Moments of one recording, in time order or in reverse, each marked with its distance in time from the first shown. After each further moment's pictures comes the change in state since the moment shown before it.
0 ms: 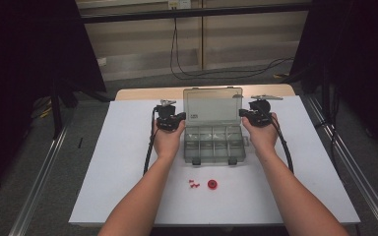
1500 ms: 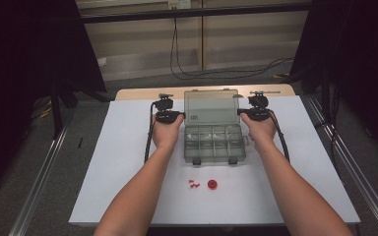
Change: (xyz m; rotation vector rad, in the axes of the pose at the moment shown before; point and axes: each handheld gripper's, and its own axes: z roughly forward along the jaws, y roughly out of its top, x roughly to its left) left arm 0.018 0.017 0.021 0.173 -0.040 -0.176; right arm -0.014 0.011 0.025 0.118 0.037 0.079
